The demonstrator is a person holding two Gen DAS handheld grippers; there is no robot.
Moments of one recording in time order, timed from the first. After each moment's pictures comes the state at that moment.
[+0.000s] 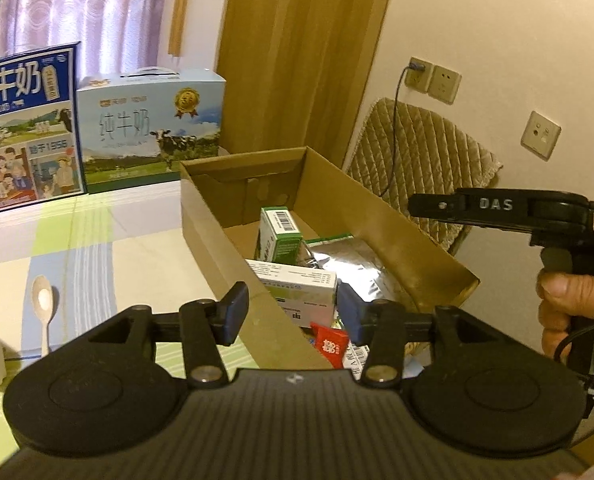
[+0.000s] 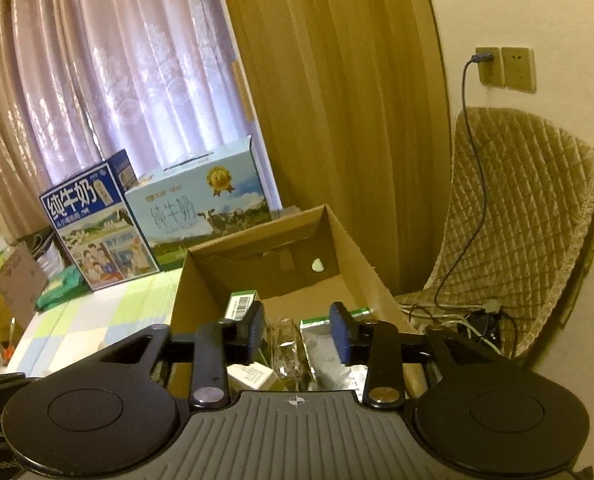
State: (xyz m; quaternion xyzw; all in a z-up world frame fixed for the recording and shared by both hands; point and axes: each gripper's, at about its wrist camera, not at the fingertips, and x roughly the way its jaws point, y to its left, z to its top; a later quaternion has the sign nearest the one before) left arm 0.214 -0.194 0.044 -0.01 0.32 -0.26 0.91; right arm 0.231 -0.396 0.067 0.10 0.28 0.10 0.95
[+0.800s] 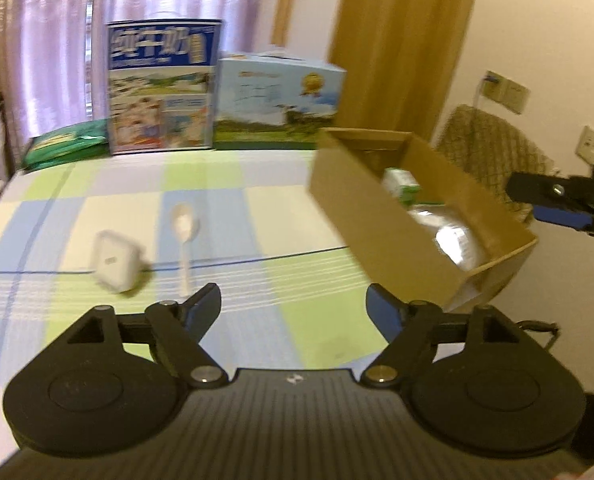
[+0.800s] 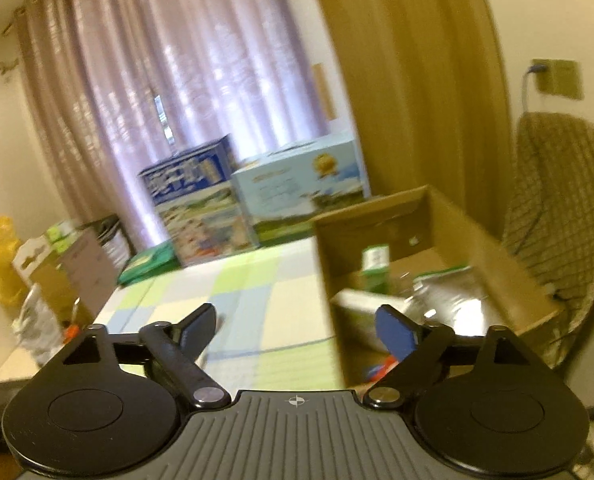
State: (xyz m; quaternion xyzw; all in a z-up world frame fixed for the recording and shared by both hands) left arm 0.134 -0.050 0.028 -0.03 0.33 -0.14 0.93; right arm 0.124 -0.297 0.079 0.10 0.27 0.19 0.94
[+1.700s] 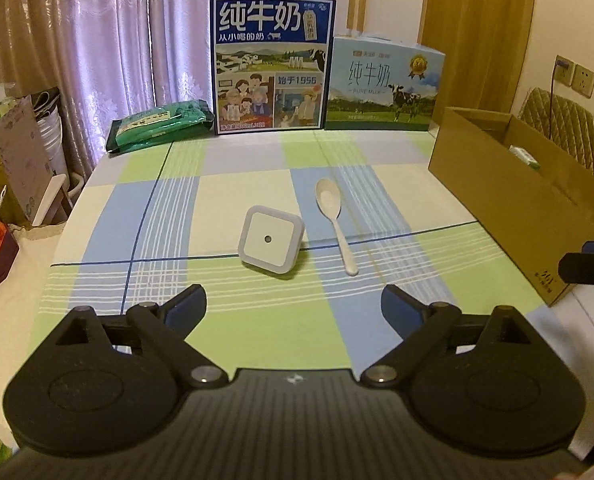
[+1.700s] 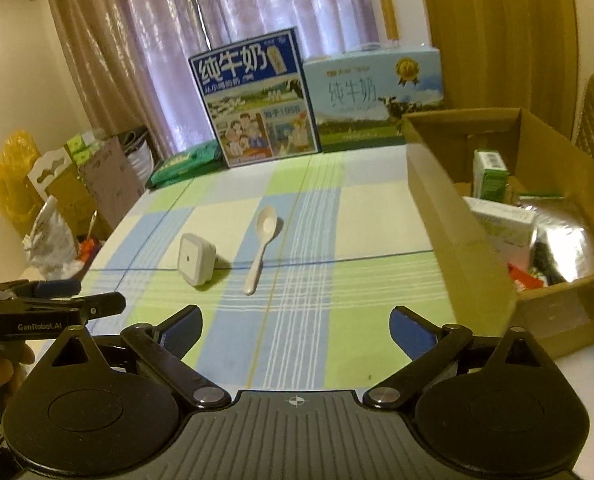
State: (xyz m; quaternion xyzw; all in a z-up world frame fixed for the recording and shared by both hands) left arm 0.158 0.075 -0.015 0.01 0.35 -0.08 0.93; right arm 0.130 -0.183 0.008 0.04 0.36 0.23 0.91
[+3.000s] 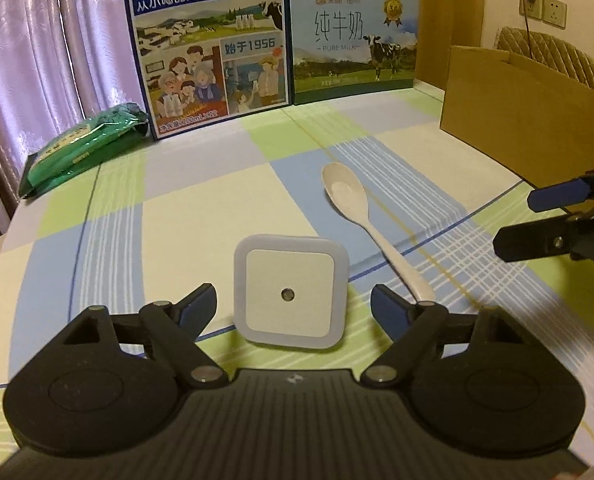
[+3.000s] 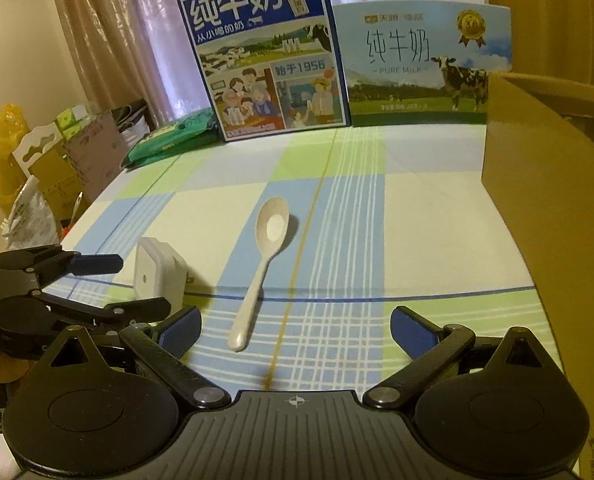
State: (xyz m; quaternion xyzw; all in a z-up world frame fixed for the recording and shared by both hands) left arm 0.294 0.088 -0.100 0.10 0.34 -0.17 0.92; right arm 0.252 -0.109 -0.079 0.02 0.37 0.25 0.90
